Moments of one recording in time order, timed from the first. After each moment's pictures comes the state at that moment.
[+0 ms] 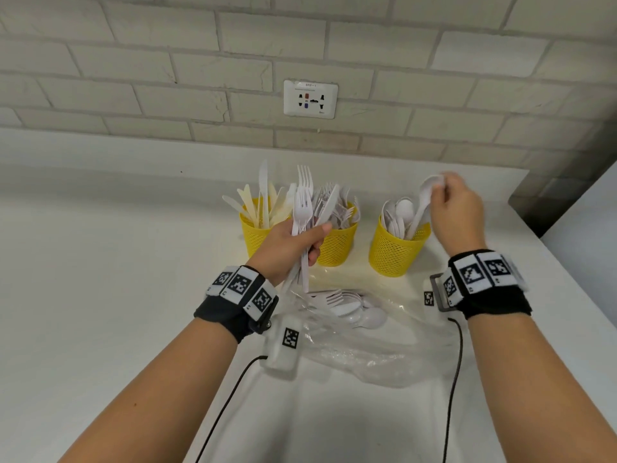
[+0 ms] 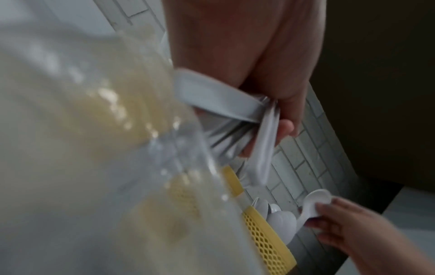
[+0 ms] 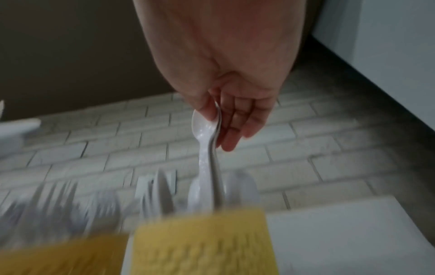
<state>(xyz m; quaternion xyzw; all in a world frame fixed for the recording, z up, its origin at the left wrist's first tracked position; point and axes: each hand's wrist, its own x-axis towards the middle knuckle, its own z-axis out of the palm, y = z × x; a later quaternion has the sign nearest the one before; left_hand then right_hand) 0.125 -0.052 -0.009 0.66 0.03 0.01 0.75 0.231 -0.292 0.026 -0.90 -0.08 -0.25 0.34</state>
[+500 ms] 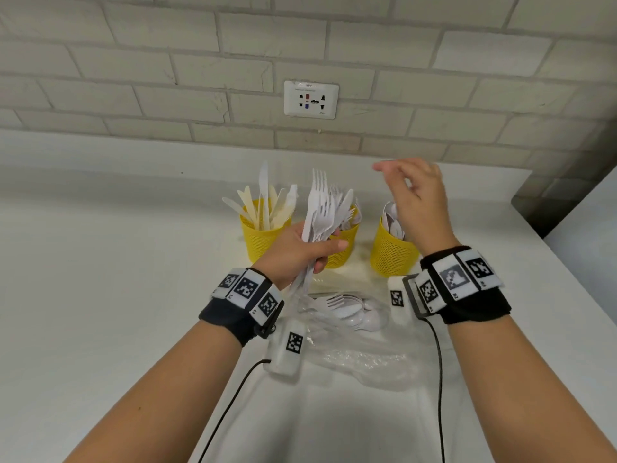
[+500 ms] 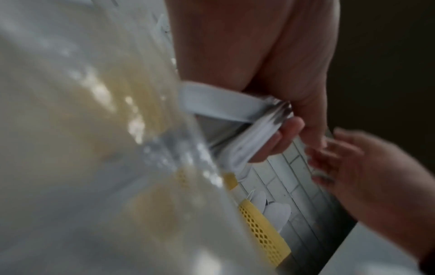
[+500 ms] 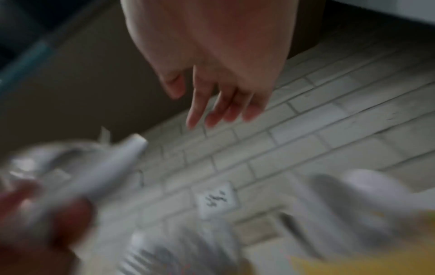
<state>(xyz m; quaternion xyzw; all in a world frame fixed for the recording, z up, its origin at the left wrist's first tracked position) 0.126 -0.062 -0.007 0.66 0.00 -0.02 0.75 0.197 -0.235 0.051 -0.82 -0.22 -0.24 0.47</state>
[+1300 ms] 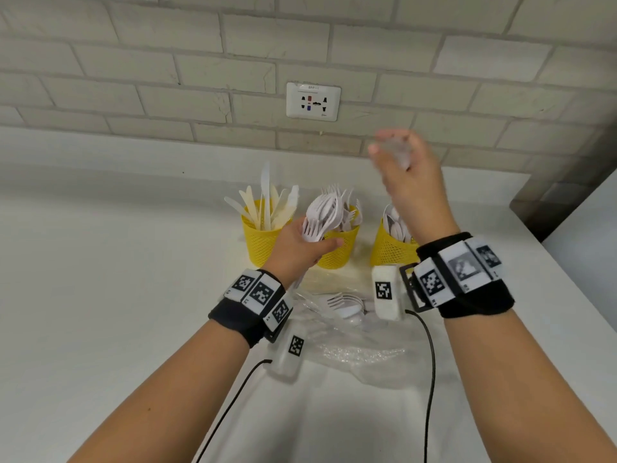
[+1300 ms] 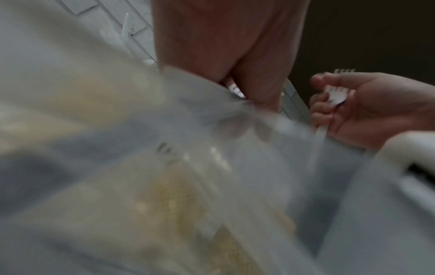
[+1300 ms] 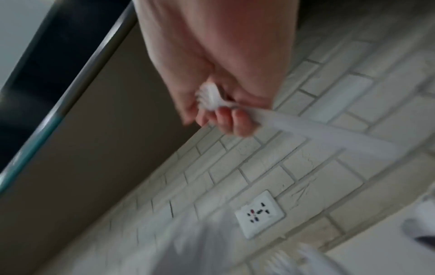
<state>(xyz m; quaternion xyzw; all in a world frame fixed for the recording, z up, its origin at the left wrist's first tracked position) 0.129 -0.066 -0.012 0.71 0.06 0.09 0.69 0.180 -0.210 0.090 -0.75 -0.21 -0.15 0.61</state>
